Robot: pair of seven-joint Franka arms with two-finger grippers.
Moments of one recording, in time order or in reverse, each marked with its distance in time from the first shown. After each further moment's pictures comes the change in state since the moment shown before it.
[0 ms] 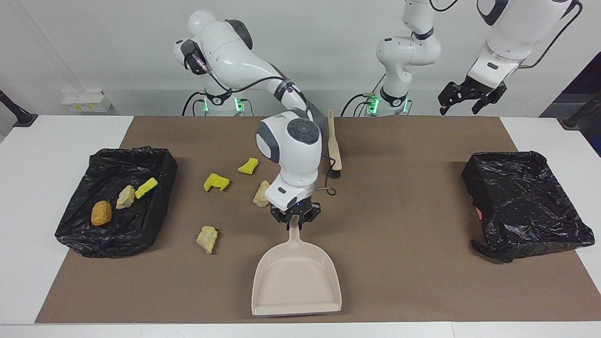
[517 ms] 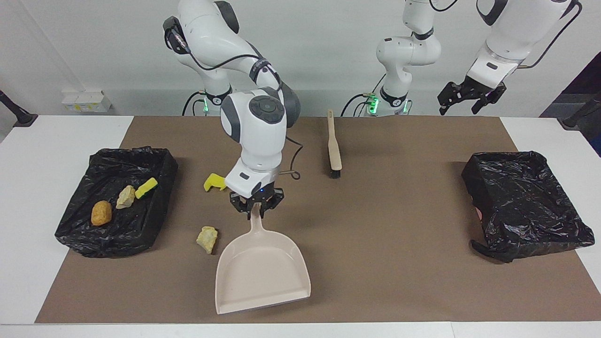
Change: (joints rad) left arm 0.000 0.000 -0.002 0.000 0.000 0.000 0.000; right arm -0.081 -0.136 -0.005 -0.111 -0.037 -0.115 -0.155
